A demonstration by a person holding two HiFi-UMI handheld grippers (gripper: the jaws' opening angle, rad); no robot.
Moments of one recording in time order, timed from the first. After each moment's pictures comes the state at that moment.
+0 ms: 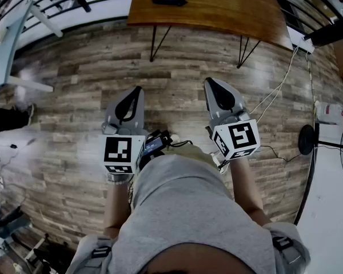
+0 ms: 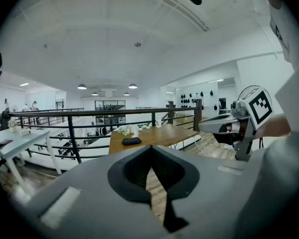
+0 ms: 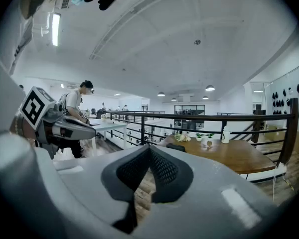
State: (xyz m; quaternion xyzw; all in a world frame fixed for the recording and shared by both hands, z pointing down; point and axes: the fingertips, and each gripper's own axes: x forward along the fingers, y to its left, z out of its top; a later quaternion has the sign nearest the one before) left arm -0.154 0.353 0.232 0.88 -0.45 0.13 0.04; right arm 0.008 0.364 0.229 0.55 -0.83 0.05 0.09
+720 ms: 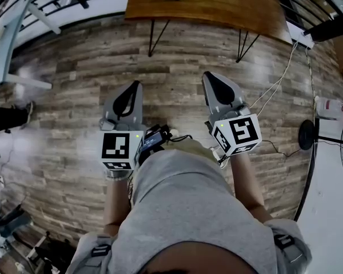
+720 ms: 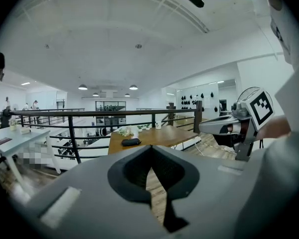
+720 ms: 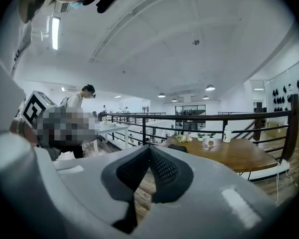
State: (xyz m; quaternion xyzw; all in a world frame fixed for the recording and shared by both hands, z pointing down) left arm -0.154 0.359 0.227 0.88 -0.45 0.12 0.05; right arm 0.004 0.369 0.222 0.55 -0.83 0.05 0.08
